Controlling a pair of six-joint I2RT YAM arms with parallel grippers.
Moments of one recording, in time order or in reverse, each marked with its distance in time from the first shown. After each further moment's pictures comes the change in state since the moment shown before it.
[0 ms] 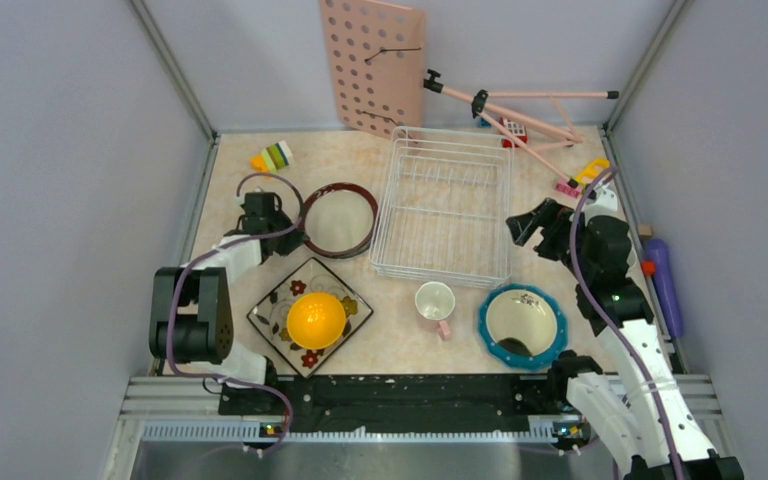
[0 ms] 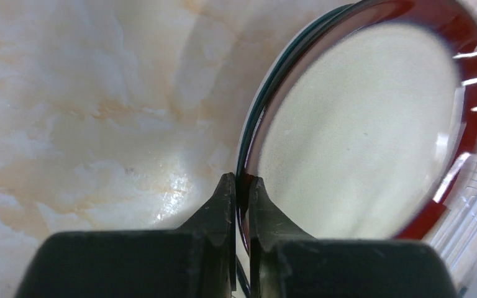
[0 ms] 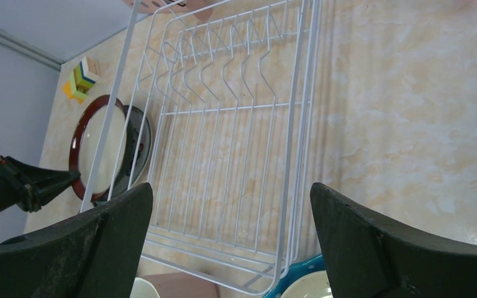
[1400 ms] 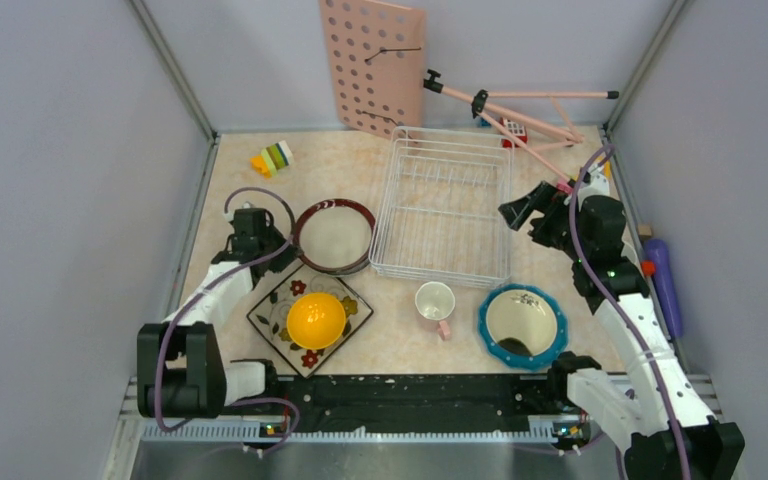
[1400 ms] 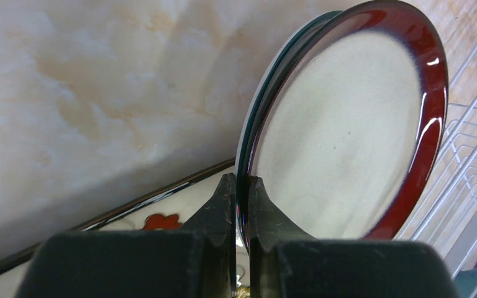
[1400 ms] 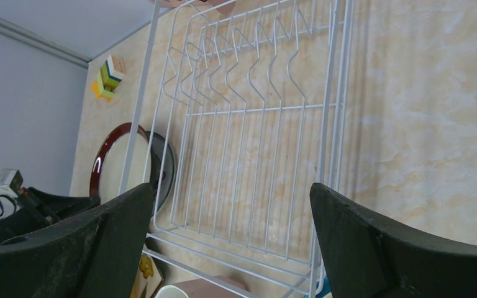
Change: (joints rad) left arm 0.002 -0.330 -0.130 -0.179 -0.033 -0.019; right arm 0.000 0.150 0.089 0.027 -0.064 0.078
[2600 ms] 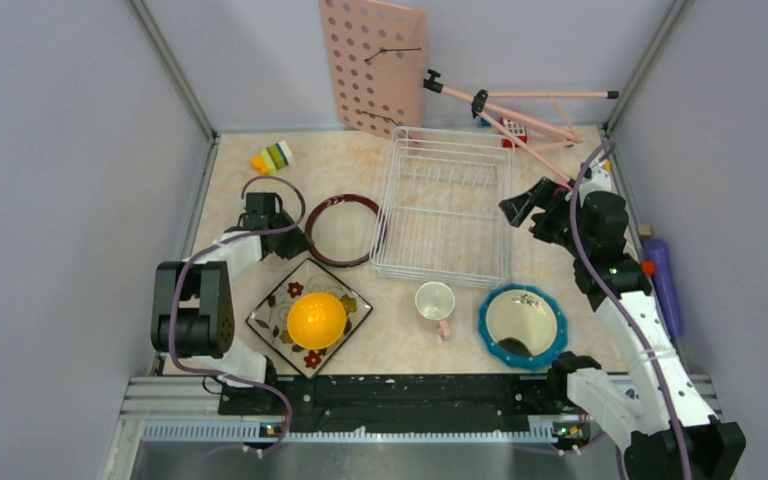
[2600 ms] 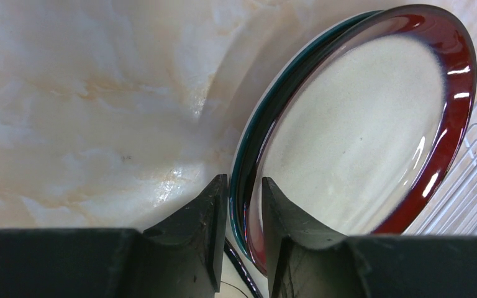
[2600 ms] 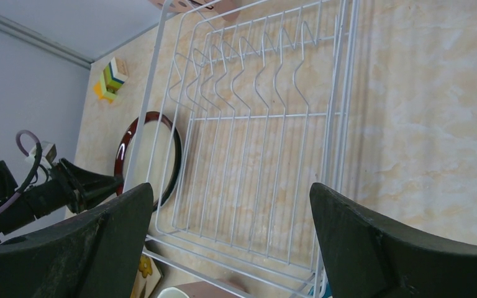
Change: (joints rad) left arm 0.000 0.367 0.159 0.108 0.099 0.025; right arm 0.000 0.010 0.034 -0.008 -0.004 -0.023
